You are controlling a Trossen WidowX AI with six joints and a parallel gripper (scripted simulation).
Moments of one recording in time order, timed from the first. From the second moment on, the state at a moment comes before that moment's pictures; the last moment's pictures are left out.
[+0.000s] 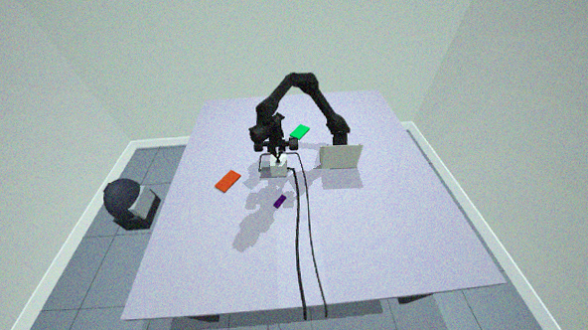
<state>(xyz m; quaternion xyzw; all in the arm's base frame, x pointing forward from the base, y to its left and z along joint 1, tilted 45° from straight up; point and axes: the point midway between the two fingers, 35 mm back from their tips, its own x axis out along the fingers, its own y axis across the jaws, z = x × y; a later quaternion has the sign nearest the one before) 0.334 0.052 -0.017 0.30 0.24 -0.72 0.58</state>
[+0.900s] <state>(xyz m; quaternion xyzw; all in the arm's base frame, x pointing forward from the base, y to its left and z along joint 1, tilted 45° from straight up) 0.334 0.051 -0.019 0.31 0.24 -0.72 0.58</state>
